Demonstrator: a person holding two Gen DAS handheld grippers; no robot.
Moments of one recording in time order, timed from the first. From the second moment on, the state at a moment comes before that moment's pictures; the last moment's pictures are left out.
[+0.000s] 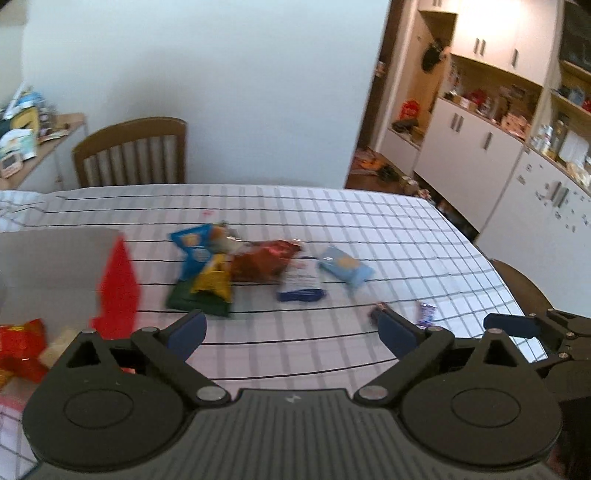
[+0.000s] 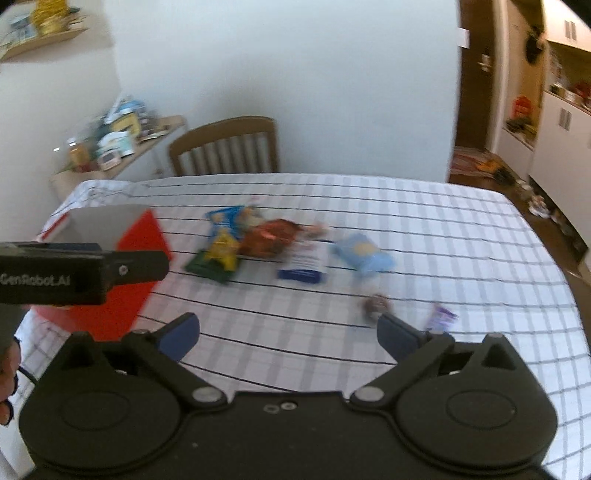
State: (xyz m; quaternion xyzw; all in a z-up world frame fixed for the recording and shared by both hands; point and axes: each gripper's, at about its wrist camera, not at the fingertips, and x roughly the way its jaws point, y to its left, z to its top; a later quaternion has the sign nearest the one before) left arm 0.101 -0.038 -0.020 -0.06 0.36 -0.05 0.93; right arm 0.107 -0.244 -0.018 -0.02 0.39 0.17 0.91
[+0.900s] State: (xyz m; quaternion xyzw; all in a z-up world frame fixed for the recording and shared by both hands) left arm 0.227 -0.165 -0.118 -0.02 0.46 -0.01 0.89; right arm 0.207 -0.364 -0.094 0.00 0.44 0.09 0.89
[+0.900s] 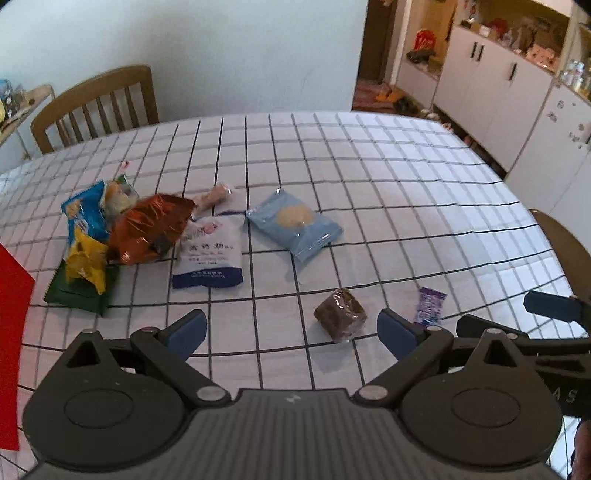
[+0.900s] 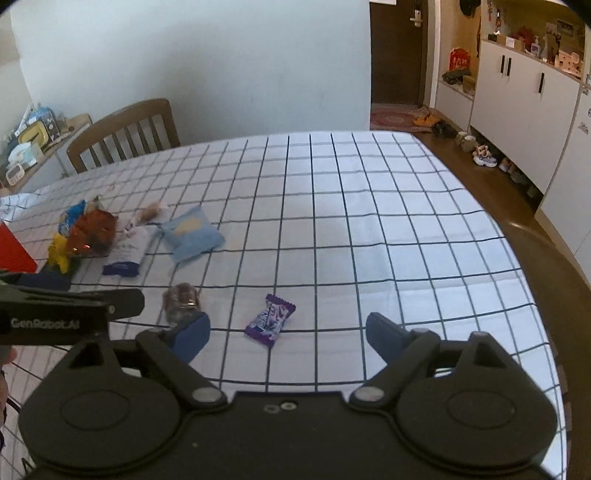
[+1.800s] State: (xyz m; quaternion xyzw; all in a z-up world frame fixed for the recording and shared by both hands) left arm 0.269 -0.188 -0.156 -0.04 0.52 -0.03 0.85; right arm 0.241 -0.336 -0.140 -0.04 0.46 0.12 0.88
